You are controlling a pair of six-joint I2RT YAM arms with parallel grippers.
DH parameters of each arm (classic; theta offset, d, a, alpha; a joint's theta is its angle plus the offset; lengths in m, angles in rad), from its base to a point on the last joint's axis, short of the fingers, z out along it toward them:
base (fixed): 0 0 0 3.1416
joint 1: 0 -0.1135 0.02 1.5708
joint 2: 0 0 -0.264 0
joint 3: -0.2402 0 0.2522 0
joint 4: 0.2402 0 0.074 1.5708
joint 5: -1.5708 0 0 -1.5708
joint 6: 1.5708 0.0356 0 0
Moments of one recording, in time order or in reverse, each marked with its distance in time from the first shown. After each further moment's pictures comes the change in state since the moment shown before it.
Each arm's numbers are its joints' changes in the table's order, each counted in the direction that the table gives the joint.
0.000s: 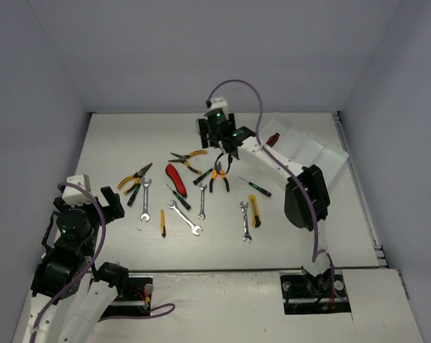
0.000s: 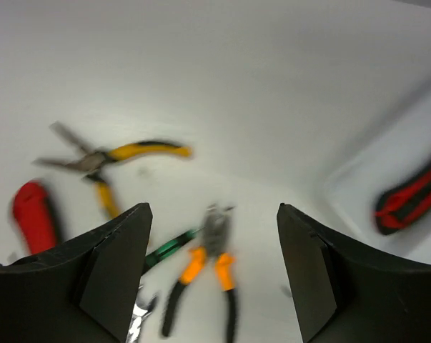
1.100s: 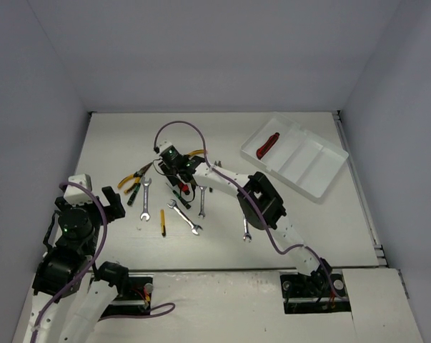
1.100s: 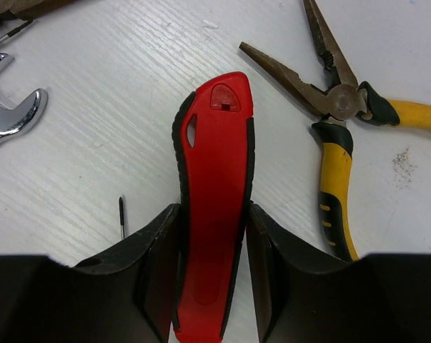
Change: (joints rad) left arm 0.000 0.000 0.013 0.000 0.000 0.000; right arm -0.259 0.403 -0.234 -0.011 0.150 -0.162
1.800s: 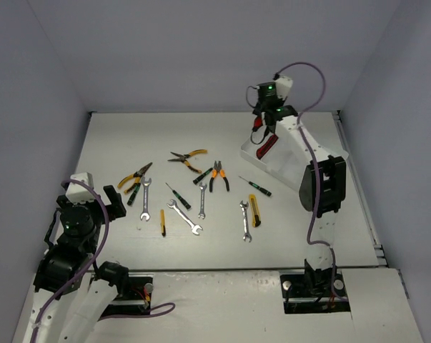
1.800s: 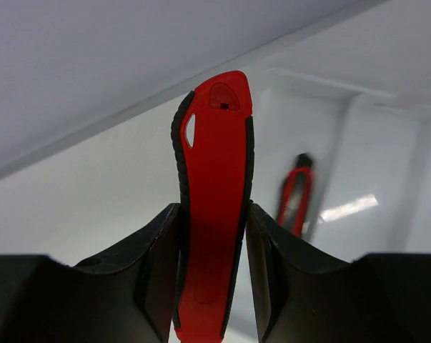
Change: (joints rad) left arm -0.001 0.019 0.000 0.000 -0.005 0.000; right arm 0.512 -0.362 0.113 0.004 -0.220 0.395
